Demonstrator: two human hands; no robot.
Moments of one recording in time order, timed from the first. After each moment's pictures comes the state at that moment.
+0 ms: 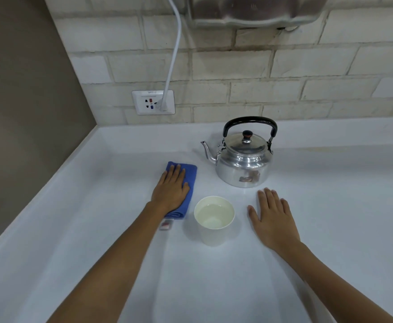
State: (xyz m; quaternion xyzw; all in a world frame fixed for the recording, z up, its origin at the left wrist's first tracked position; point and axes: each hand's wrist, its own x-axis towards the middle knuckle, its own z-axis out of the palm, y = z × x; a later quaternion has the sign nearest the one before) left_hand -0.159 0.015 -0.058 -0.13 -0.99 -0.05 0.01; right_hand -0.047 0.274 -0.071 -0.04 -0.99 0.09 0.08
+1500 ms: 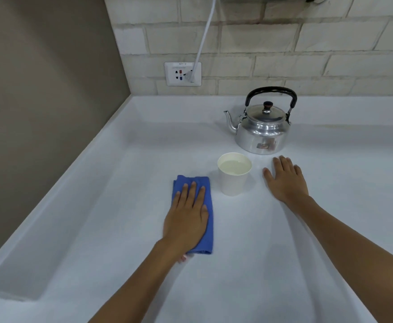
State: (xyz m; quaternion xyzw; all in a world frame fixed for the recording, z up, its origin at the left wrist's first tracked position) left_hand 0.059 0.009 -0.067 -0.10 -0.99 -0.11 0.04; right_hand -0.043 0.275 -0.063 -0.04 -0.99 0.12 0.05
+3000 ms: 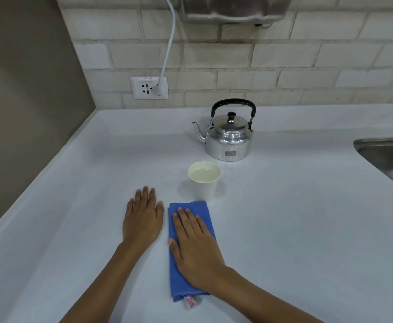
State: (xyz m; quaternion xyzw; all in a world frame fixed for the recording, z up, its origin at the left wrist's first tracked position) left_hand 0.023 -0.020 -0.069 -0.01 -0.99 -0.13 0.03; right_hand 0.107 0.119 -0.054 0.18 -0.97 0.17 0.03
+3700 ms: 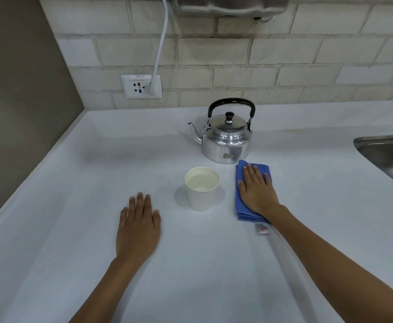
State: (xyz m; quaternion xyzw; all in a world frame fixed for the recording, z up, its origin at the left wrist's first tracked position) left_hand 0.023 -0.018 -0.070 -0.01 -0.99 -0.10 0.04; right_hand -0.026 0.275 -0.048 -0.04 -0.99 0.10 0.01
